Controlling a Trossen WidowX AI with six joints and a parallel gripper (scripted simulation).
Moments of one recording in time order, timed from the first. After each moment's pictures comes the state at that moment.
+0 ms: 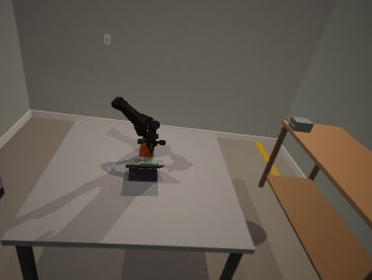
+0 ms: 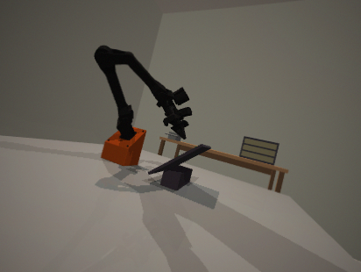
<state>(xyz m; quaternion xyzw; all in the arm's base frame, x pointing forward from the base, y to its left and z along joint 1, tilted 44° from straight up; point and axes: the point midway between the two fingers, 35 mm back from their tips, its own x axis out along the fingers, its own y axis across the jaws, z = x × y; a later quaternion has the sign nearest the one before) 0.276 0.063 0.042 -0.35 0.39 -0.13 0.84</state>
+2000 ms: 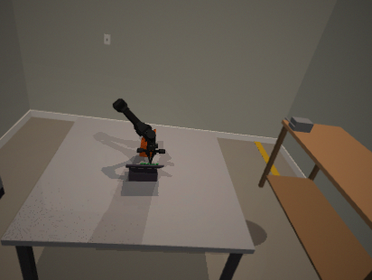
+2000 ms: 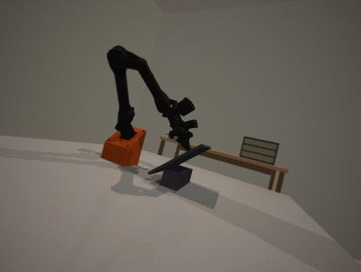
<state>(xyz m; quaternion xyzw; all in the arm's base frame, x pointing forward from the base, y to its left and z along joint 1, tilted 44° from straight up) 0.314 0.029 0.008 -0.35 0.41 -0.13 0.83</state>
